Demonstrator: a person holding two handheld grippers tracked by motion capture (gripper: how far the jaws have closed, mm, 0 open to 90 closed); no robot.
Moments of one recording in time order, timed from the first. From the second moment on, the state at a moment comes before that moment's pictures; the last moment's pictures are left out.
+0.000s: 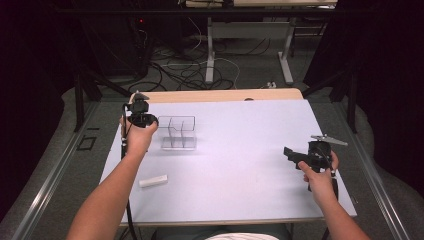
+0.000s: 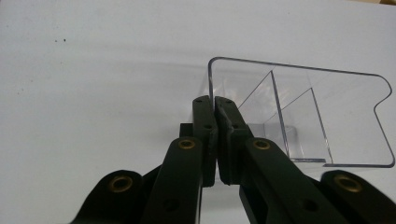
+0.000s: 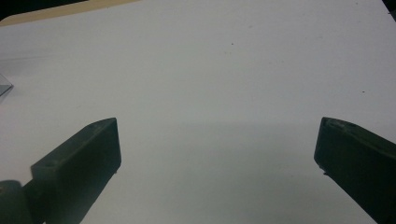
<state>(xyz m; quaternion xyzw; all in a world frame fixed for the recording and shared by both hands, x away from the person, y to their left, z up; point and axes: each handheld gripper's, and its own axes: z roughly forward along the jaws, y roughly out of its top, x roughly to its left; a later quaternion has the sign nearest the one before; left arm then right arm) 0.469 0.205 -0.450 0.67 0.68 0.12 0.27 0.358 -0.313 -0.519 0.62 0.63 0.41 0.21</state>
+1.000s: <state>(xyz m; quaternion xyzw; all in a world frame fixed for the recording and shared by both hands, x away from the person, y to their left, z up) 0.467 0.213 -0.454 0.69 0.63 0.16 0.30 0.359 -0.310 -0.521 0.62 0.63 0.41 0.21</state>
